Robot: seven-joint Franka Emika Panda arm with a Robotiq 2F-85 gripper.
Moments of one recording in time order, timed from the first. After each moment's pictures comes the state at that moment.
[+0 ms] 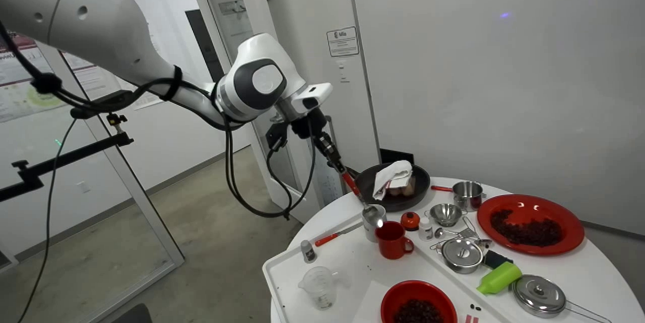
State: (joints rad) arm 0.22 0.37 -0.22 -1.94 -0.32 2.52 0.69
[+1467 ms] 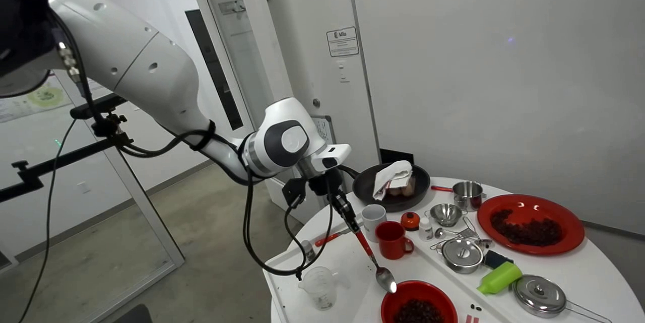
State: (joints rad) arm 0.20 0.59 -0.25 -1.95 -0.42 2.60 0.74
